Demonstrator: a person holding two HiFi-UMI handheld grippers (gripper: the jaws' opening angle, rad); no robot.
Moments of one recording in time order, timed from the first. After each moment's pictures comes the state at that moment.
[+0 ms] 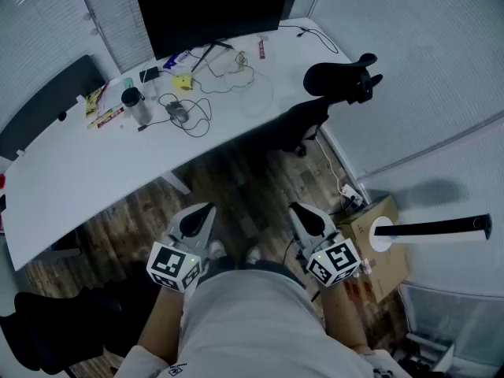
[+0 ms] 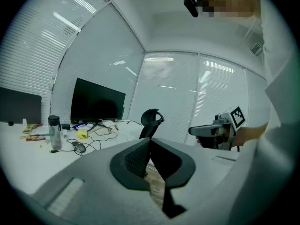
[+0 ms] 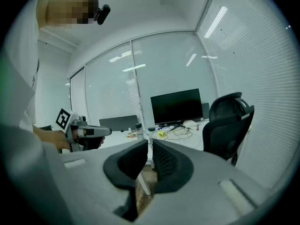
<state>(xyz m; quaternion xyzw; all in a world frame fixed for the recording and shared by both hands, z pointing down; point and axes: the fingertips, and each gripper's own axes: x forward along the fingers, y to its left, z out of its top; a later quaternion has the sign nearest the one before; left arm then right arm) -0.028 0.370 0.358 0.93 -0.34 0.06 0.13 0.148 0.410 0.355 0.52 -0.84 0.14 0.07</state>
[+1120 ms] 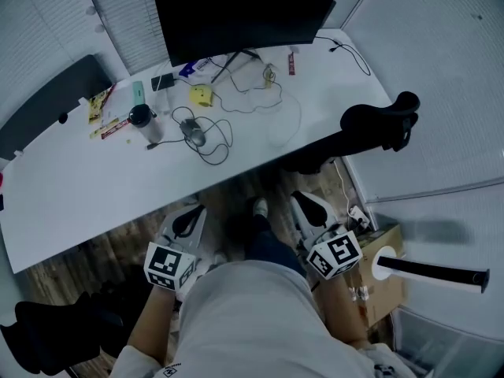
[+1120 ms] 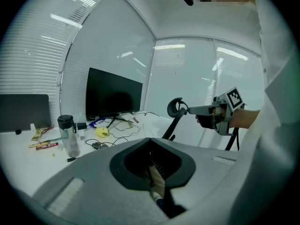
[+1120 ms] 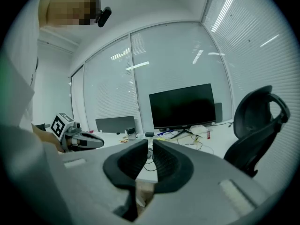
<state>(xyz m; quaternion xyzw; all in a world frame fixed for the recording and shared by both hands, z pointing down) -0.083 0.212 0.418 0.90 -0.38 0.13 0.14 0.117 0.210 0.375 0.49 -0.86 0.13 0.08</state>
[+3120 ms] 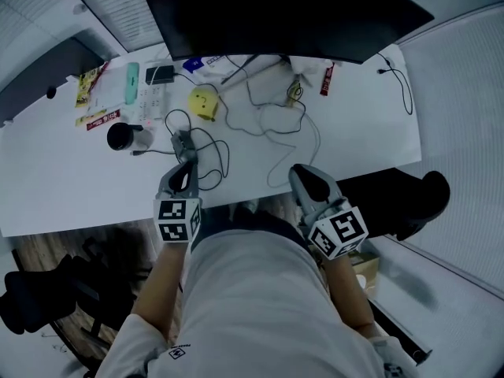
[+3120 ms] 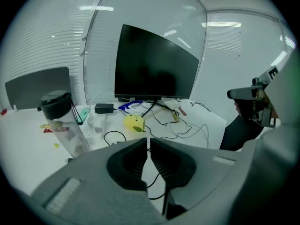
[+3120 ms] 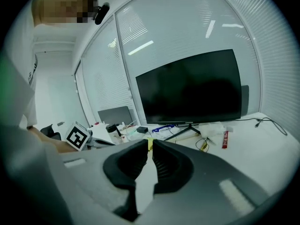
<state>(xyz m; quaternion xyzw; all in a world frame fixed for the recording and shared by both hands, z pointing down) -0.083 -0.038 0.534 0.74 -0.58 0.21 0.27 0.136 -0.062 0.422 0.37 -0.89 0.20 0.15</state>
